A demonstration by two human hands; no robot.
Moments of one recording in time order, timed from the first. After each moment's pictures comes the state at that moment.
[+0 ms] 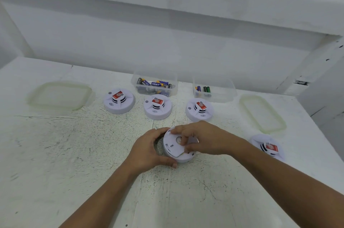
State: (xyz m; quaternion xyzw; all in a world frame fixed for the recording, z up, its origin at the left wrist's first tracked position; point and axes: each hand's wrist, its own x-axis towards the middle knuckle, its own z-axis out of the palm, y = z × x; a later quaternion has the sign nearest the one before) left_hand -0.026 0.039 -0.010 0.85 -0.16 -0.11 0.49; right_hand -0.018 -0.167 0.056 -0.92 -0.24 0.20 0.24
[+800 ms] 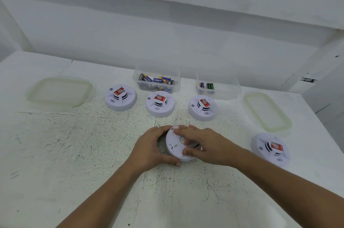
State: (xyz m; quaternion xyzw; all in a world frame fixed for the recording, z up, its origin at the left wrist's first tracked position) left_hand -0.024 0.039 -0.015 0.87 -0.18 -0.09 0.46; right_hand -0.036 -0.164 0.040 -0.93 -0.23 0.17 0.22
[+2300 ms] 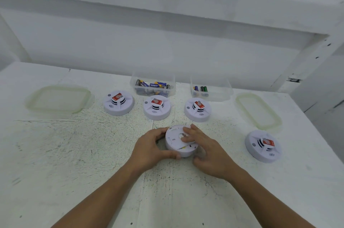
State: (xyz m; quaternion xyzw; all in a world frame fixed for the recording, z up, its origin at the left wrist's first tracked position) left_hand -0.027 0.036 -0.009 0.83 -0.12 -0.13 0.53; right_hand -0.071 -0.175 -0.003 -0.92 -0.14 0.04 0.37
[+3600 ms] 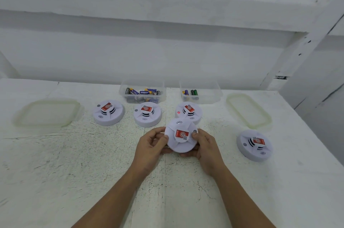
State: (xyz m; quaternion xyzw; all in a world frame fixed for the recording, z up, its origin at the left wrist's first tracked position) left_hand -0.021 -0.001 -0.017 0.63 -0.02 -0.12 0.77; right_hand -0.058 -0.166 -0.006 -0.63 0.14 -0.02 0.76
